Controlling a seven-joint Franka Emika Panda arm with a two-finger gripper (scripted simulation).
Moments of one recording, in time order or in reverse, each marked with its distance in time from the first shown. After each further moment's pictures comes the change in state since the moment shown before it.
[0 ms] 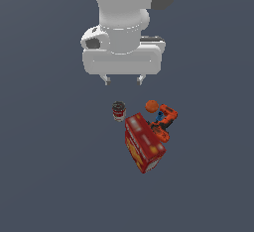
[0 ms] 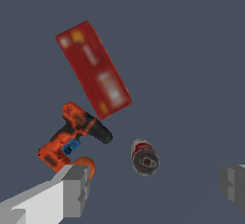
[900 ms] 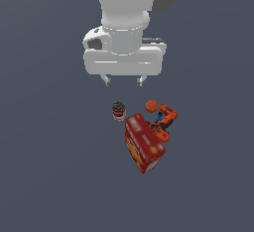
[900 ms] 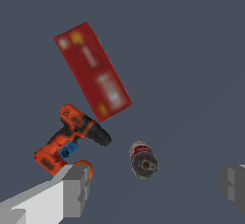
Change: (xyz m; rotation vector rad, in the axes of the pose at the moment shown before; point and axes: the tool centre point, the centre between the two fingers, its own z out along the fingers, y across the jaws) arm 0.001 -0.002 0.003 -0.018 0.016 -0.002
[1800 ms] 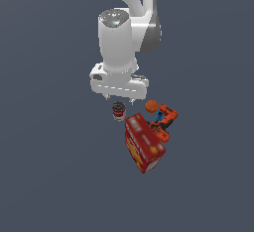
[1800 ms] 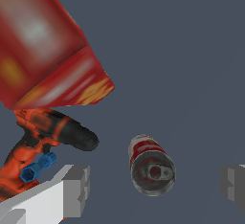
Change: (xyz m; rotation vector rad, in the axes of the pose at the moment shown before) arm -0.044 0.021 0.122 -0.002 -0.030 0.178
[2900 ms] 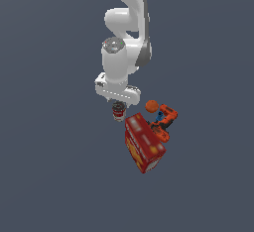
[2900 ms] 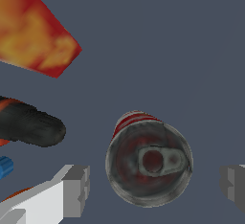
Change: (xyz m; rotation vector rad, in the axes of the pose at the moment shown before) arm -0.057 0.025 0.087 -0.009 -0.023 0.149
